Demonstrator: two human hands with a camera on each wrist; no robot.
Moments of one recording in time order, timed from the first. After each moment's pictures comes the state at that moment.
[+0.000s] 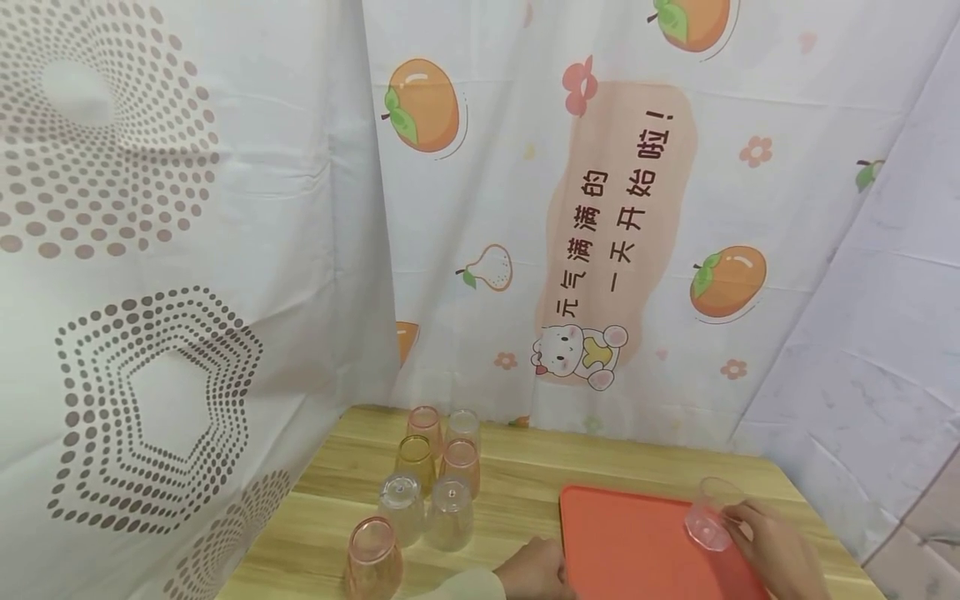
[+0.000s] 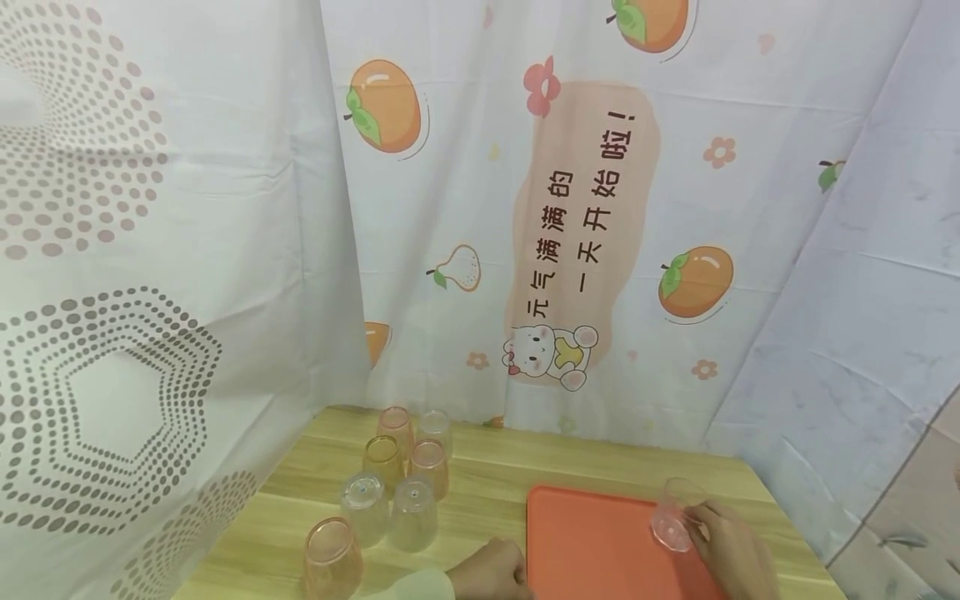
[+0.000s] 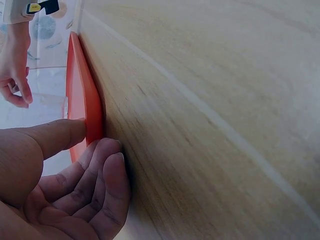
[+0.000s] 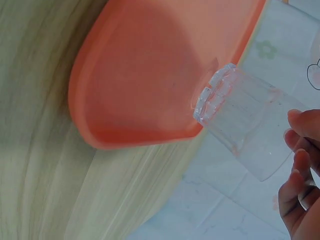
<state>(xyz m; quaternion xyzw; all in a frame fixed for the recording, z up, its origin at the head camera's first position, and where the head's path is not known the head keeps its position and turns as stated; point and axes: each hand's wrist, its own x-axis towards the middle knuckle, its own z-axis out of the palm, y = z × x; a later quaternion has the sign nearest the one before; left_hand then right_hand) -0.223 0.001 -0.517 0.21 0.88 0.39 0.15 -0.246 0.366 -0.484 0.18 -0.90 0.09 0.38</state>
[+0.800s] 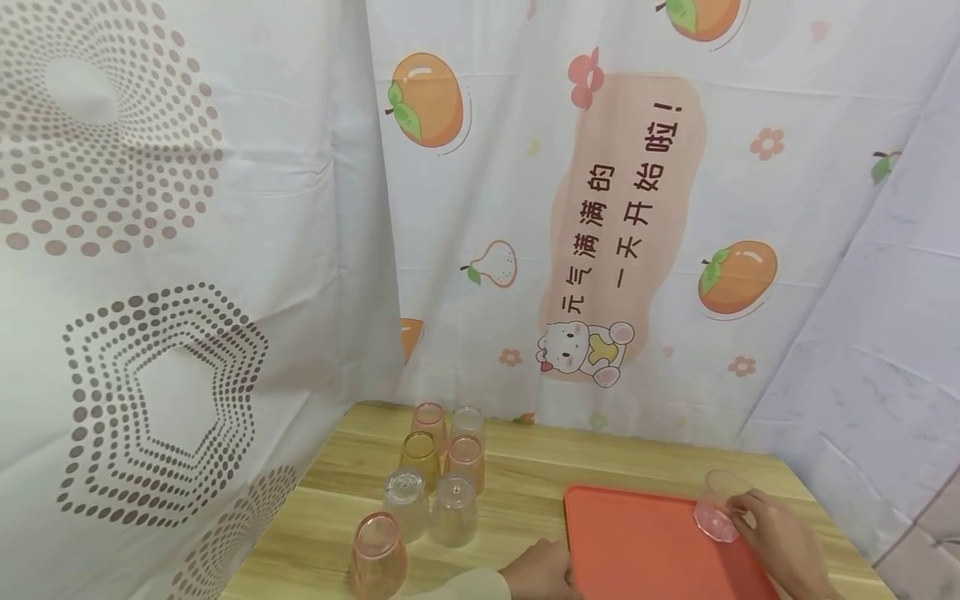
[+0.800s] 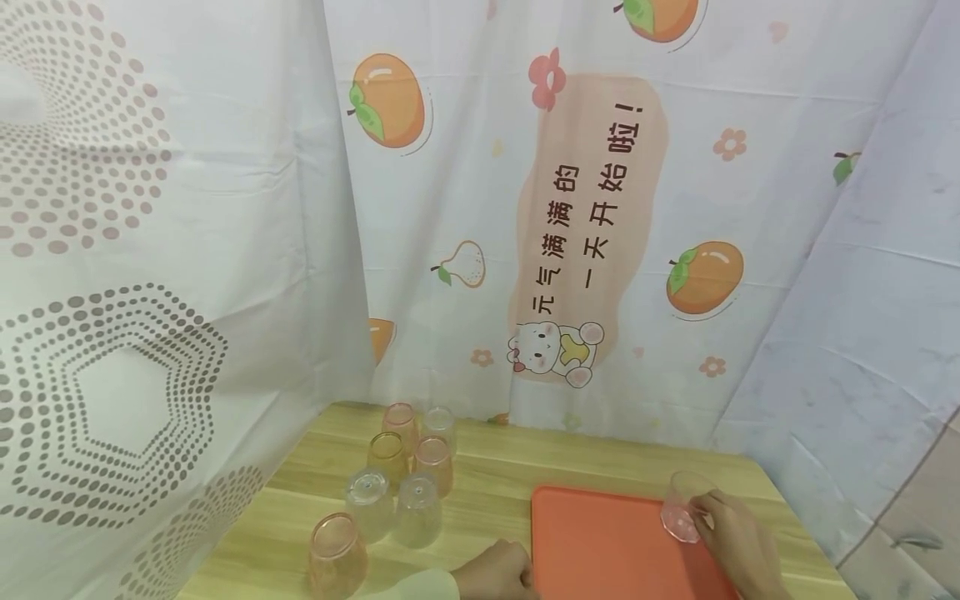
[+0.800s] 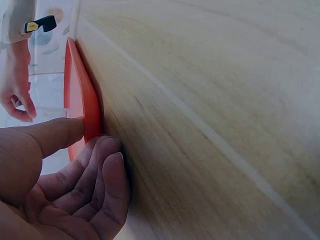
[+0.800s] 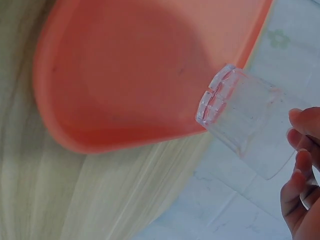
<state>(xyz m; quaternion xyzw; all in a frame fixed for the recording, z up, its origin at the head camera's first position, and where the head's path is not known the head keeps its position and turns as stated) -0.224 0.004 -0.521 0.26 0.90 0.32 0.12 -0.265 0.374 -0.489 0.17 -0.92 0.09 0.35</state>
